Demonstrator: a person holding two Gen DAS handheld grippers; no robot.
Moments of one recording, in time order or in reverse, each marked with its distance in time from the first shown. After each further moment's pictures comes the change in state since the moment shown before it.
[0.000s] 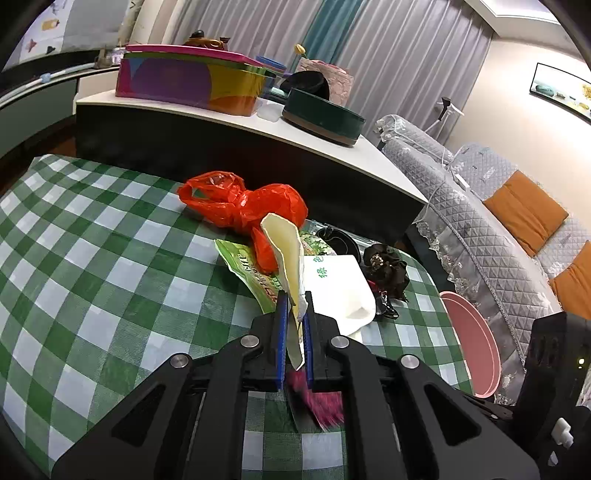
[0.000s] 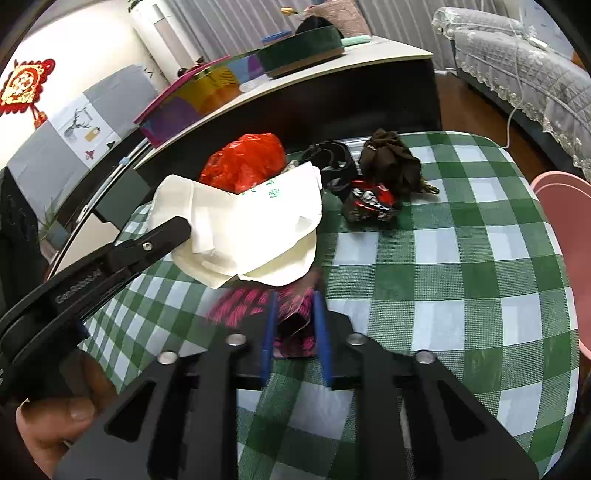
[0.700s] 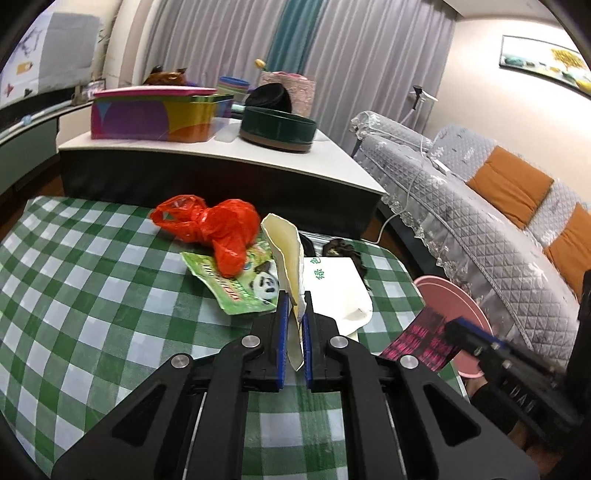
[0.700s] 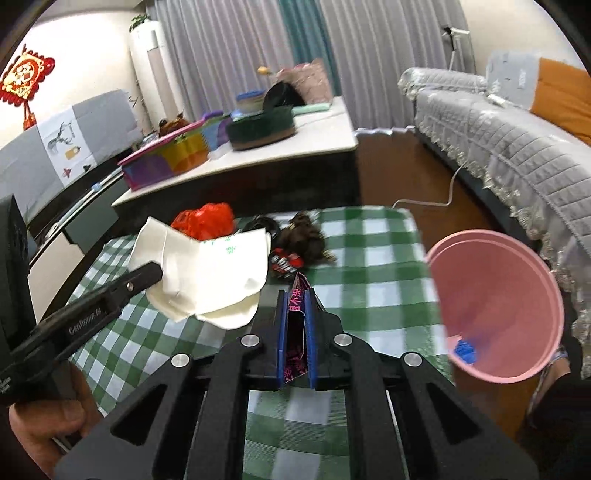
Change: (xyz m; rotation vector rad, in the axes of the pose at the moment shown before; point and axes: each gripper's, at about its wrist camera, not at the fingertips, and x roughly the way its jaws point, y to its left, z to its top) left arm -0.028 -0.050 -0.010 0.143 -0.033 -0.014; right arm -0.095 -0.025 0.003 -0.052 -0.220 -0.200
